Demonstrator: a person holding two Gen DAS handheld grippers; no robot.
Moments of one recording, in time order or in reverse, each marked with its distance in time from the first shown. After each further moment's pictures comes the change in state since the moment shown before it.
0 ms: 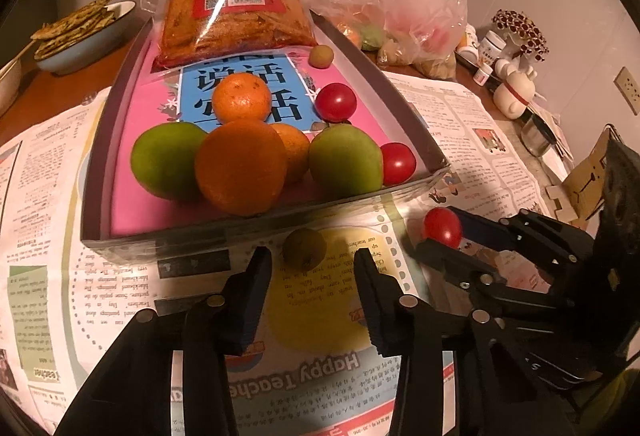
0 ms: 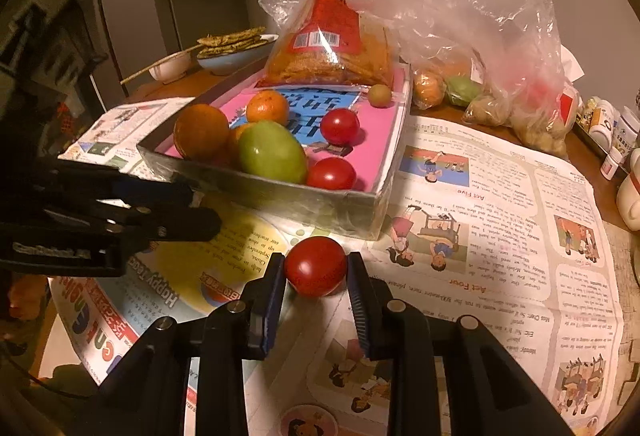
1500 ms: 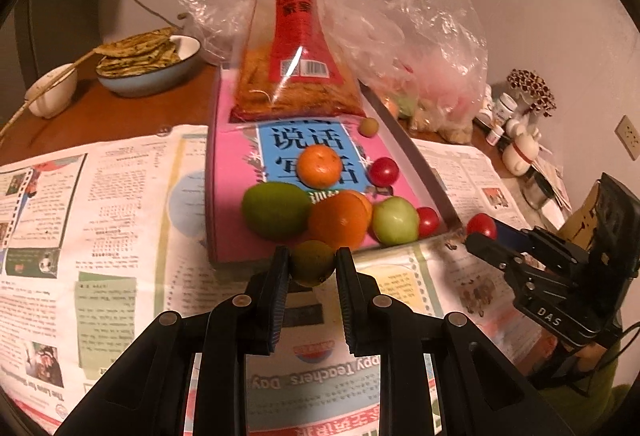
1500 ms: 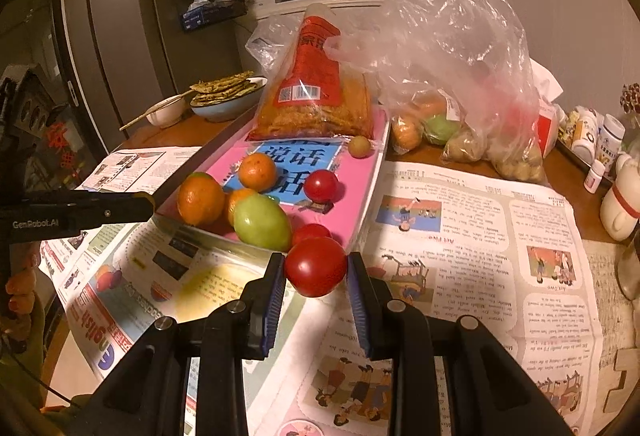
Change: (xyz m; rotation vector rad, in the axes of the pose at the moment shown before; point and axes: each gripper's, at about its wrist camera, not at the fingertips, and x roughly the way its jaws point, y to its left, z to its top) left arm -0.070 0.046 0.004 -0.087 -0.160 0.044; right arm -0.030 -0.011 0.026 0.056 -0.099 -0.003
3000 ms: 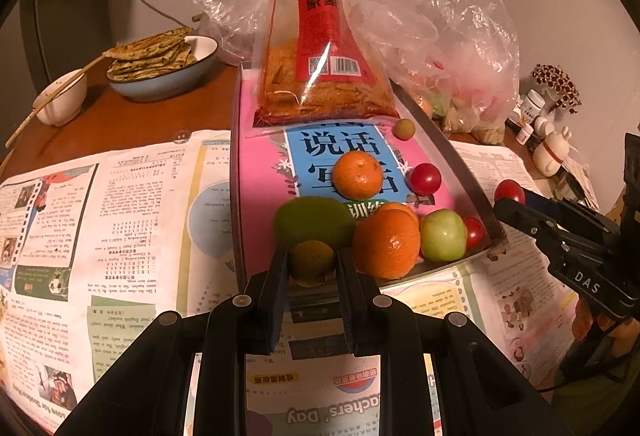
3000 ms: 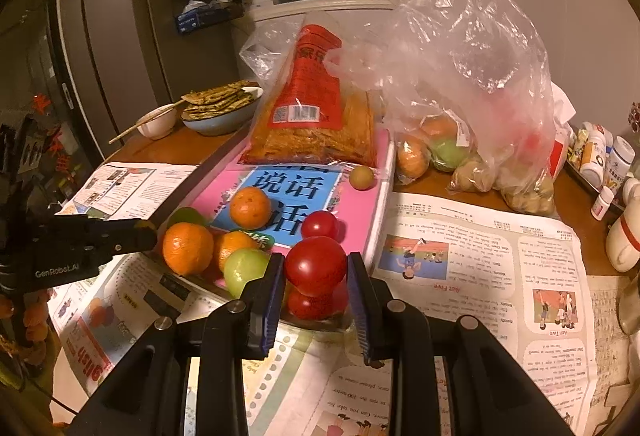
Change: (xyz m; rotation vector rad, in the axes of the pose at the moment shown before) left arm 0.027 0.012 0.010 0.017 0.006 0.086; right arm 0.025 -0.001 0.036 0.000 0.004 -0.018
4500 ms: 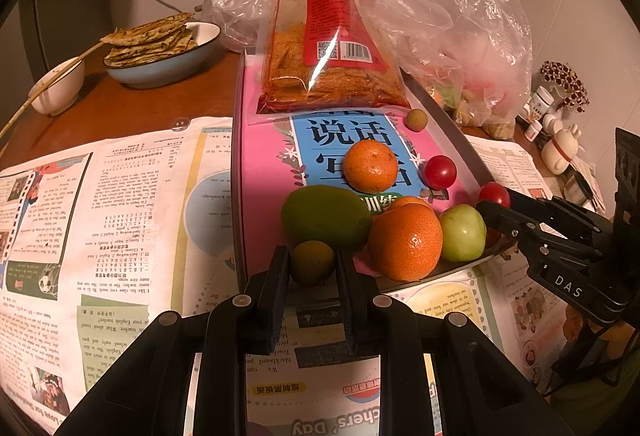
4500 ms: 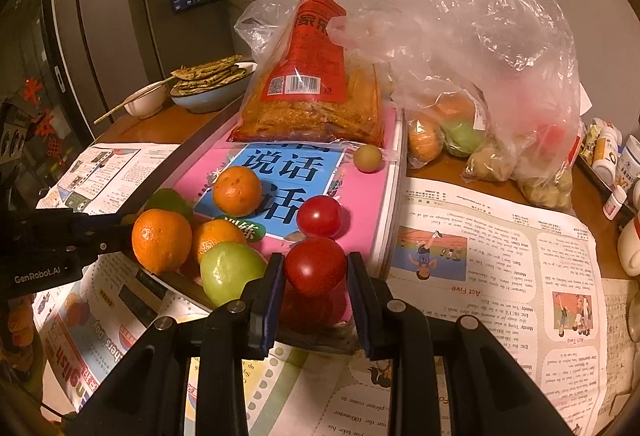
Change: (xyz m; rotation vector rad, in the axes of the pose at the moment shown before) left arm 0.015 0.007 -0.001 -0.016 0.025 0.003; right arm 0.036 0.004 -0.001 -0.021 0.065 -0.018
